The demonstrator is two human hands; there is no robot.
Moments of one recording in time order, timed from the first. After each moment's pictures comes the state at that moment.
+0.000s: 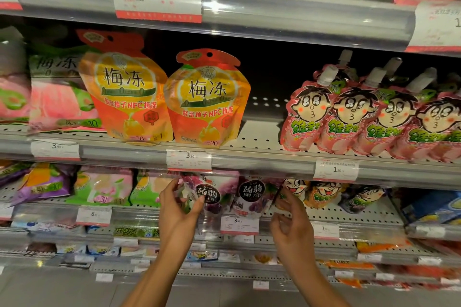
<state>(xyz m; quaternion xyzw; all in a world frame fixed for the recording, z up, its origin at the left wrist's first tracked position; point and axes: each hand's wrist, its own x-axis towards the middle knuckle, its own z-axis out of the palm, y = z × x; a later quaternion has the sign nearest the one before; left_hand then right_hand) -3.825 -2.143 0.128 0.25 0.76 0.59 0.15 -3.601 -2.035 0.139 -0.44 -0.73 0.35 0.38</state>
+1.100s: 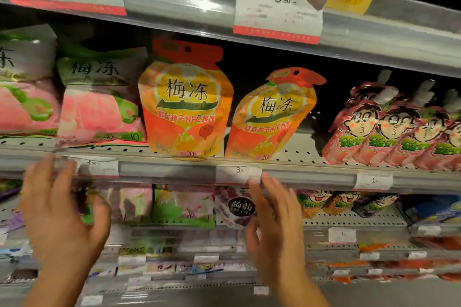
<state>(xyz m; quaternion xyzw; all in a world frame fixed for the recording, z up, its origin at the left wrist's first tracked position) -4.030 -2.263 0.191 0.40 0.78 0.44 -0.21 -3.727 -2.109 0.197 -0.34 -0.86 -0.02 0.37</state>
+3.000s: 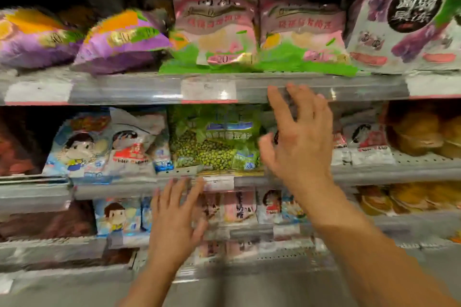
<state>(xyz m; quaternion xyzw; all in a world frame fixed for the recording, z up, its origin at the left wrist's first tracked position) -4.104 -2.352 -0.245 0.58 0.78 0.22 -0.11 -3.906 -2.201 -0.074 -0.34 -0.80 -0.17 0.45</state>
